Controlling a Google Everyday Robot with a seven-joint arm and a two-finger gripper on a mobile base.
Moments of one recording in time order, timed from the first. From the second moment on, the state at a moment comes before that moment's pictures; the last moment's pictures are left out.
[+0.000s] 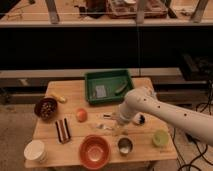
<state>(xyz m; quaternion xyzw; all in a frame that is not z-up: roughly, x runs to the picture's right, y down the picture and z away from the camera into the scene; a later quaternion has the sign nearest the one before) 0.047 0.188 0.763 -0.32 -0.18 0.04 0.93</state>
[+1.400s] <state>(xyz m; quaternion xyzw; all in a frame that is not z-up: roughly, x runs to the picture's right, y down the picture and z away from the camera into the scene) 0.025 0.228 0.823 -0.35 -0.15 0.06 0.92</state>
